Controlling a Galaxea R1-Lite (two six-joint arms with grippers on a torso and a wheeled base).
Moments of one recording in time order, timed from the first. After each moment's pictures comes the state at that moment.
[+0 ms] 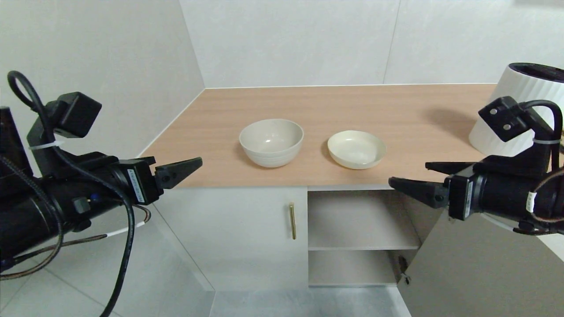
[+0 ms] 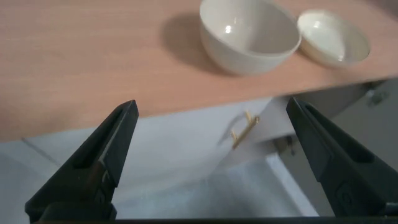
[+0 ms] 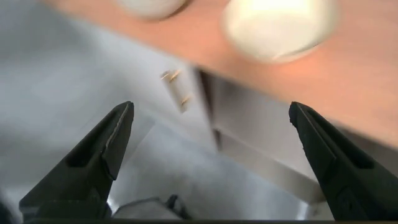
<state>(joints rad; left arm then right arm) -0.29 1.32 -0.73 -0.41 -0.05 -0.14 0.53 1.37 -0.80 -0.36 0.05 0.06</state>
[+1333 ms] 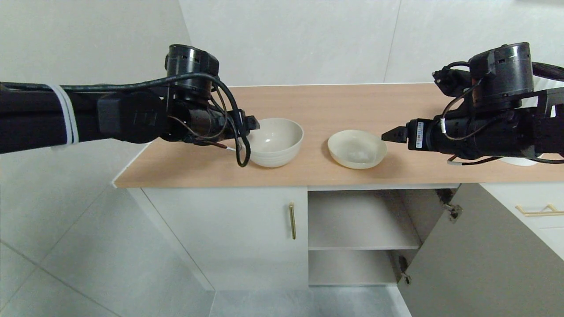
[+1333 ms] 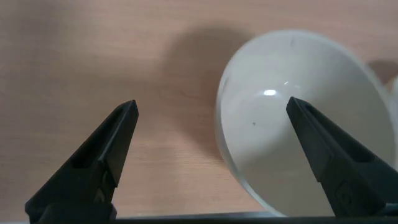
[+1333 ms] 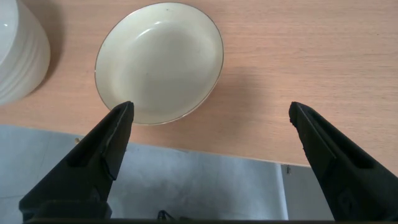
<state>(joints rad) -0.39 1.98 -1.70 0.16 0.24 -0.33 0.42 1.71 -1.36 0.04 -0.17 0.23</state>
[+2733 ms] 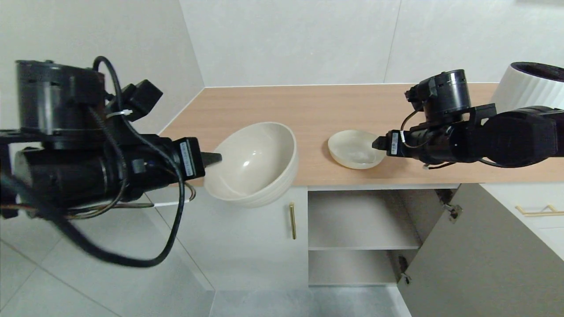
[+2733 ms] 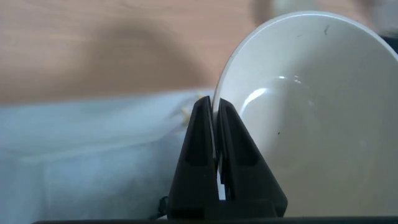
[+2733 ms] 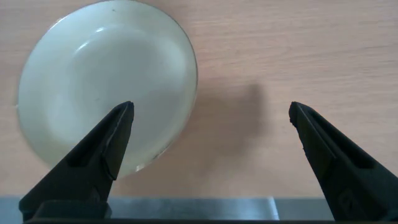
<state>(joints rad) -0.42 1.46 -1.01 -0.11 -0.06 -0.39 0.43 1.90 -1.47 0.04 -0.36 0.28</state>
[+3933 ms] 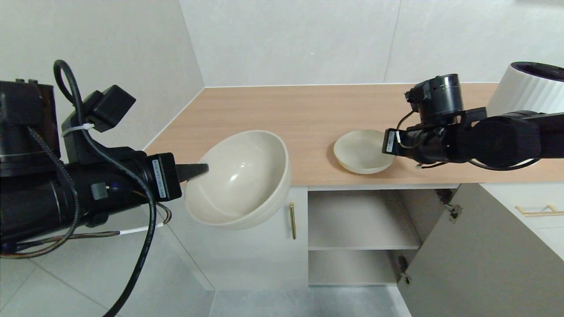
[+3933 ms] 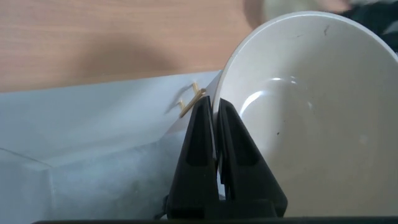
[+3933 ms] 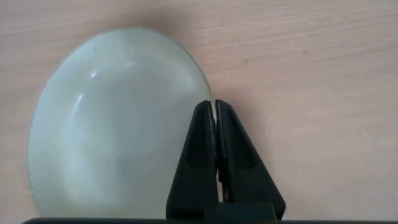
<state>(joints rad) -0.42 1.35 -0.90 -0.14 -0.08 -0.34 0.42 1.91 -1.47 0.00 -0.32 0.35</state>
